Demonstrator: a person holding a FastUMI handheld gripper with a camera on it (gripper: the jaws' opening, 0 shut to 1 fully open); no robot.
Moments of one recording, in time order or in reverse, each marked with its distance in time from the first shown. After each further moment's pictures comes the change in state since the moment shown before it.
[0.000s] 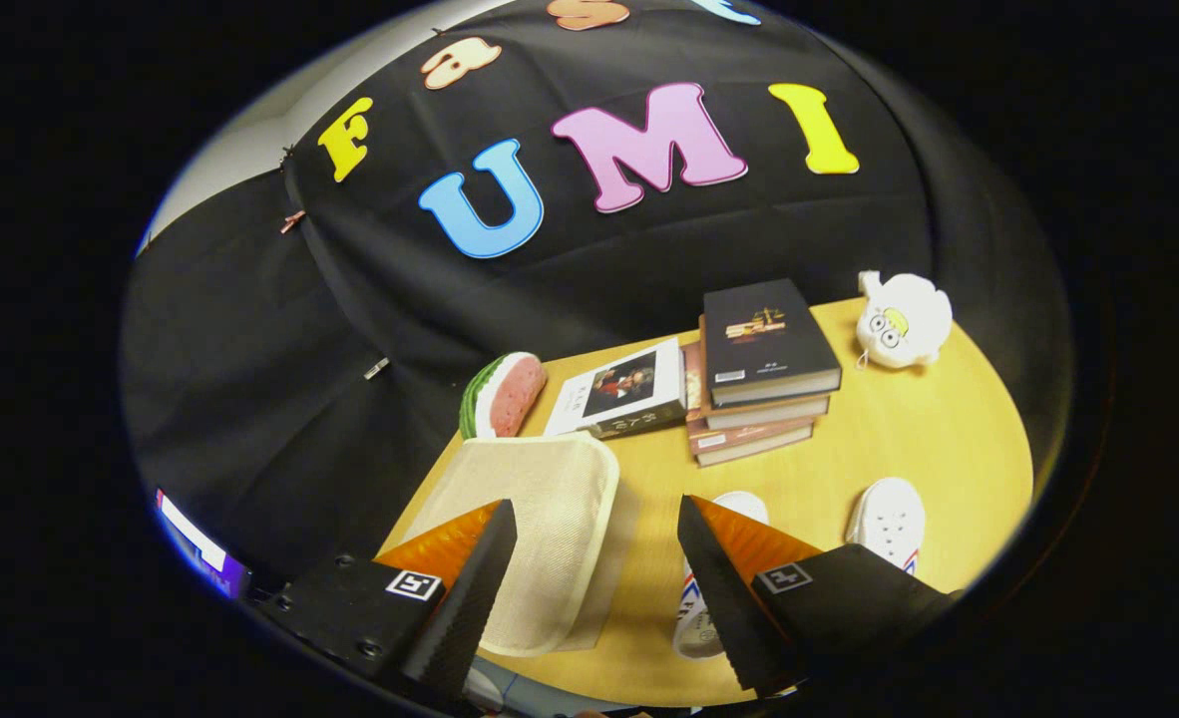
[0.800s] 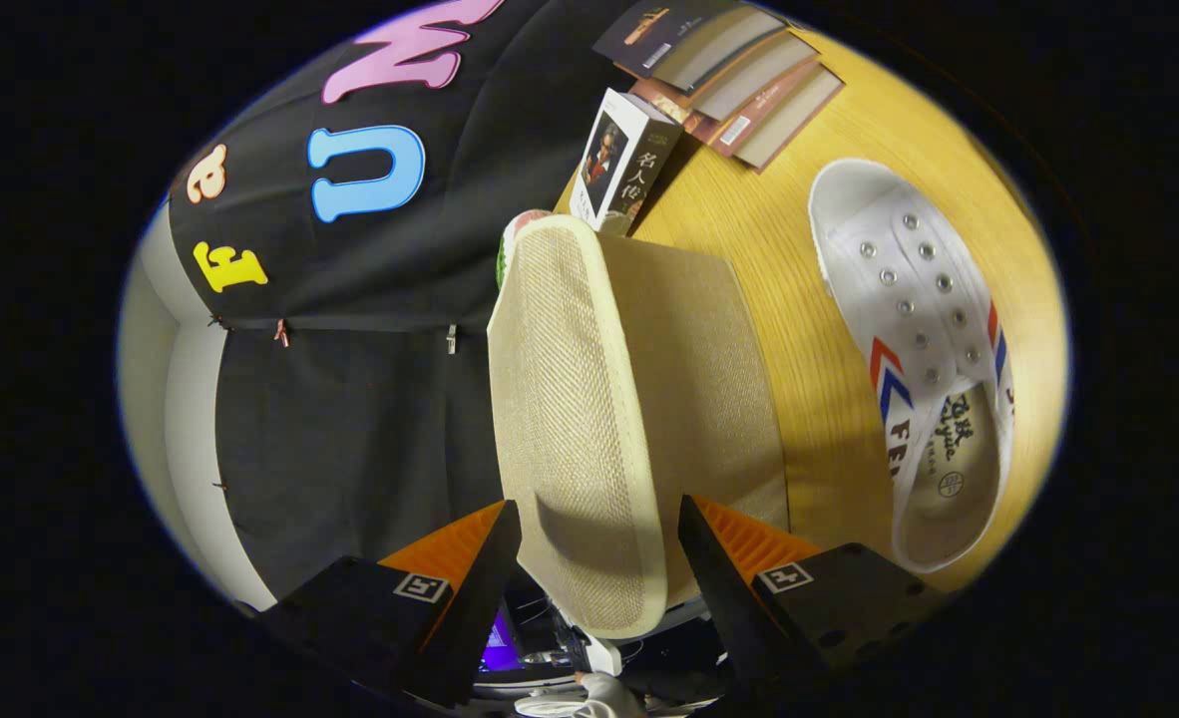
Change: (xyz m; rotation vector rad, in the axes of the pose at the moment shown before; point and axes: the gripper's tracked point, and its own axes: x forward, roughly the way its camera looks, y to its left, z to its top) arm 0.048 0.030 -0.123 0.687 0.483 0.327
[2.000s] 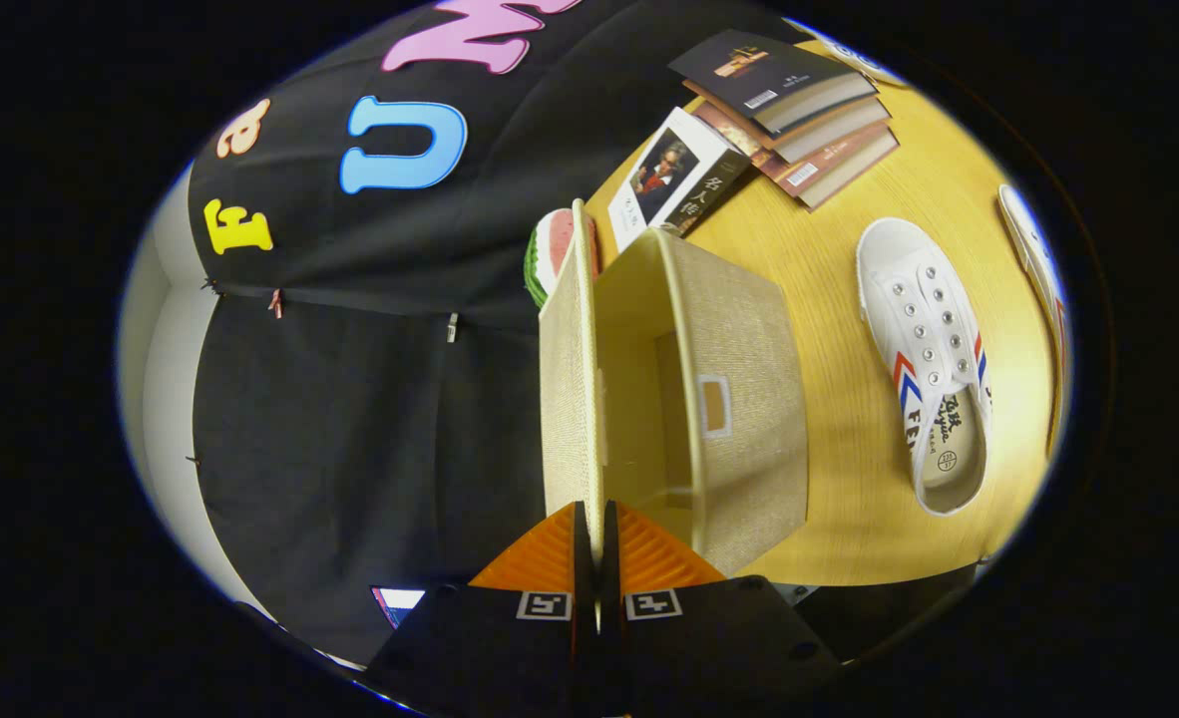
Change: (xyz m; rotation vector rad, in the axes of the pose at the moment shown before) arm -0.022 0.092 -0.011 -0.127 -0.035 -0.070
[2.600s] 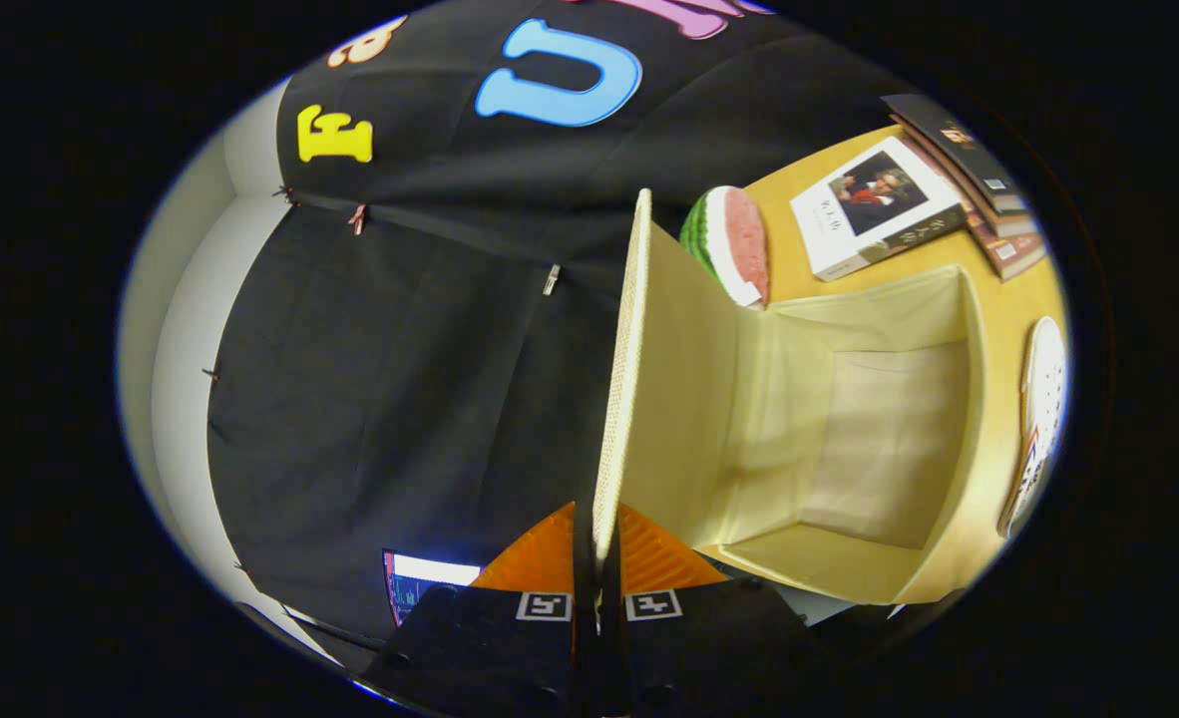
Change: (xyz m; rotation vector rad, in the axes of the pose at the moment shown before) arm 0.084 0.170 -0.043 -0.247 0.118 0.141
